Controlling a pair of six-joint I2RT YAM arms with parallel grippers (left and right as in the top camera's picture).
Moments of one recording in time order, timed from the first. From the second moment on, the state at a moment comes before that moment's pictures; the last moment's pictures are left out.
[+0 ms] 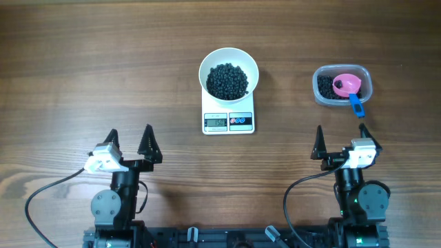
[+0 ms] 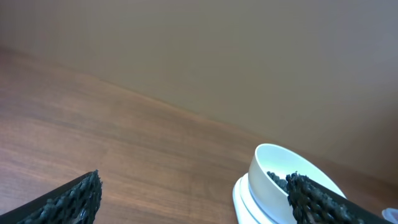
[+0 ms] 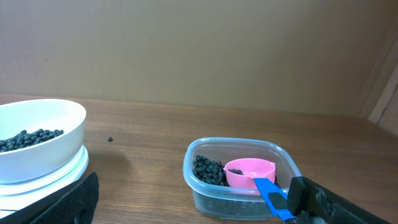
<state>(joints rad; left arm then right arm) -0.02 0.01 0.01 0.01 0.00 -0.39 0.01 0.02 0.01 0.00 -0.01 -0.06</state>
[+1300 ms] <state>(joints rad) -0.02 0.01 0.01 -0.08 0.01 -0.19 0.01 0.02 0.01 0.00 -0.01 -0.06</state>
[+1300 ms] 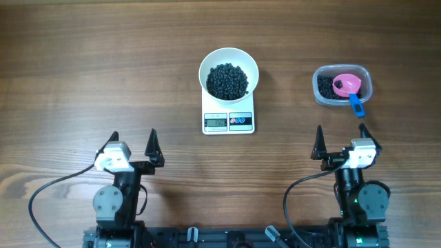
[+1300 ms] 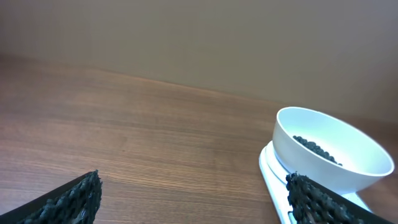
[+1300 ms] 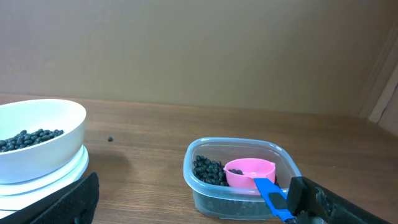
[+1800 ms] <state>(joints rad) -0.02 0.01 0.01 -0.08 0.01 -0.02 0.01 0.02 0.01 0.00 -0.01 -0.06</state>
